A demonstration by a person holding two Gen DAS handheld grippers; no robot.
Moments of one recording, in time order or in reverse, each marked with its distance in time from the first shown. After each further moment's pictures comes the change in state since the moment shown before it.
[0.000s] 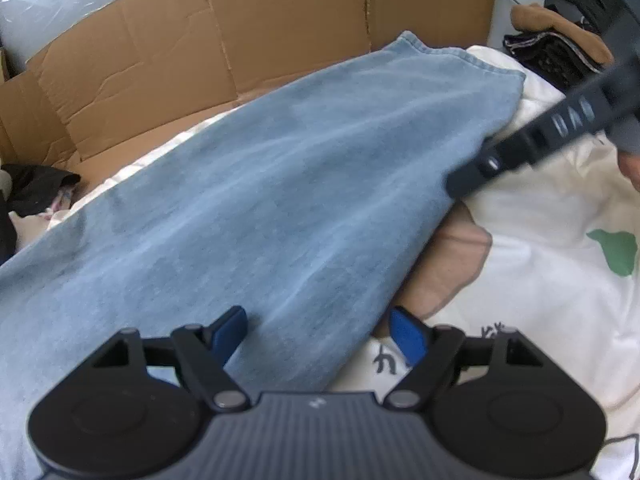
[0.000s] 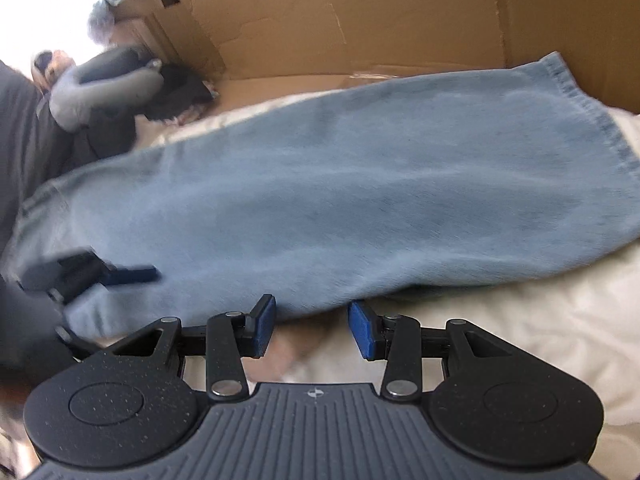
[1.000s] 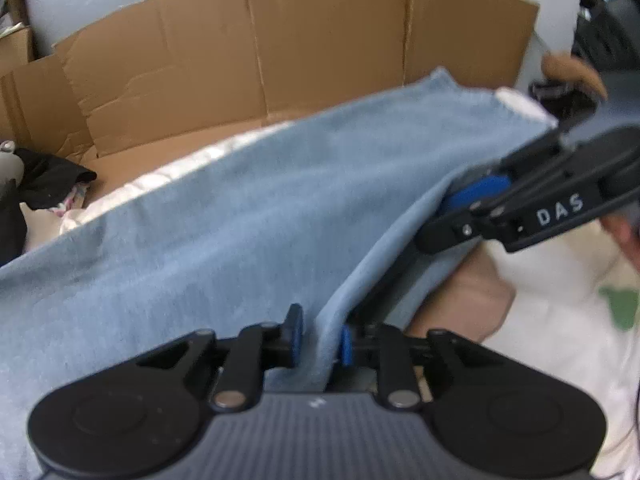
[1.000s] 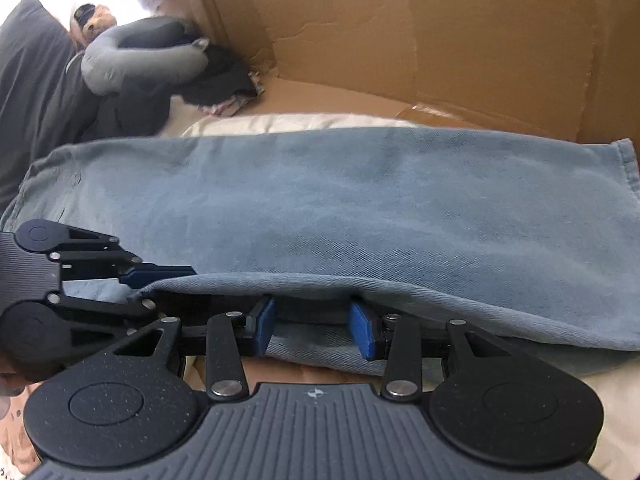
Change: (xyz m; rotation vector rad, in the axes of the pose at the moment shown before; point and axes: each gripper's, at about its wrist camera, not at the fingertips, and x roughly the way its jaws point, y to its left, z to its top) left arm -0.001 0.025 0.015 -0.085 -0.032 -0.002; right arm 0.029 0.040 0.013 -0.243 0.023 -0.018
